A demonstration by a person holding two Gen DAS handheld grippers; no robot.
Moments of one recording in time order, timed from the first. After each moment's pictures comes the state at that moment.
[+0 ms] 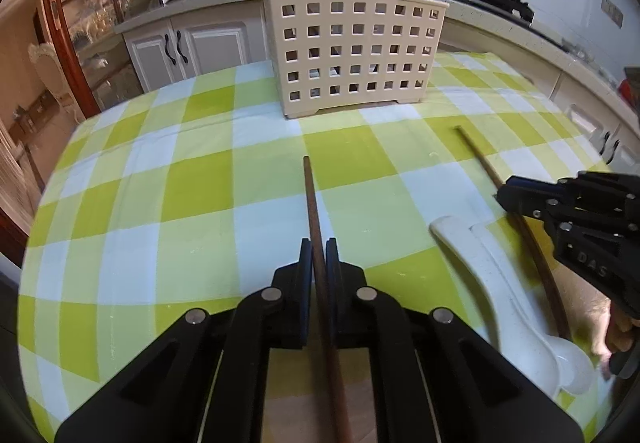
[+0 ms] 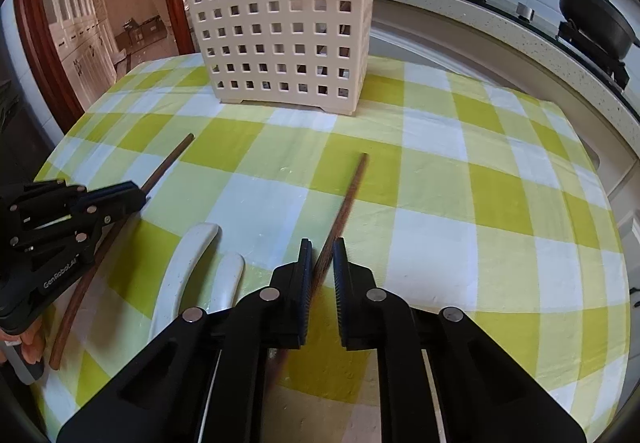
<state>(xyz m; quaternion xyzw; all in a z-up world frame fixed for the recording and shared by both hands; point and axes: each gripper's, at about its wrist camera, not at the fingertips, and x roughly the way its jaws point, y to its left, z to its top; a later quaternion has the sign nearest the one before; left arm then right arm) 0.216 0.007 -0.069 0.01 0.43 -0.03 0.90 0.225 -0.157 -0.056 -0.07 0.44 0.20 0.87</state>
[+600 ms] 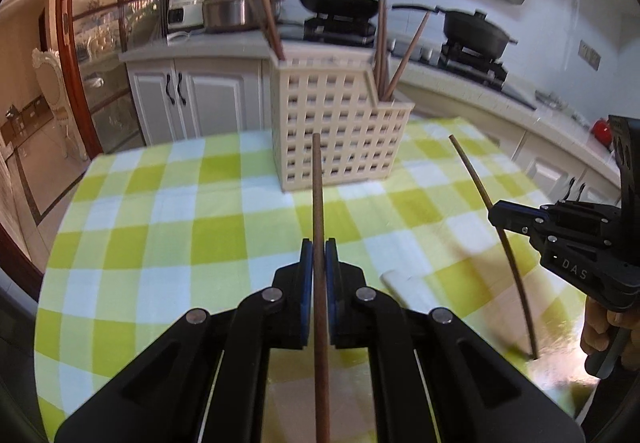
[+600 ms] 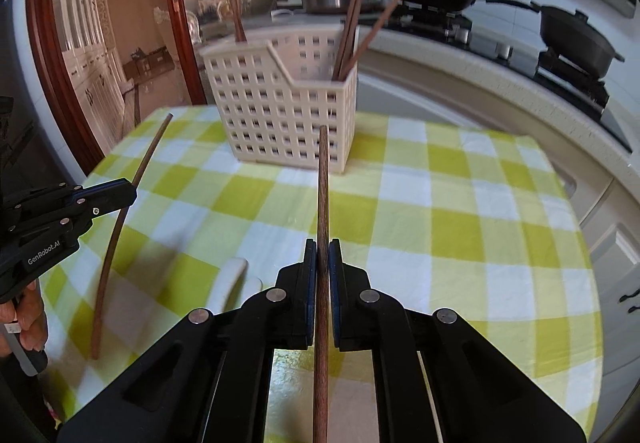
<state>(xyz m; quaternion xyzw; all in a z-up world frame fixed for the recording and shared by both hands) 0.178 0.013 0.010 -0.02 0.35 -0.06 0.94 0.196 -0.183 0.016 -0.05 0.37 0.21 0.90</state>
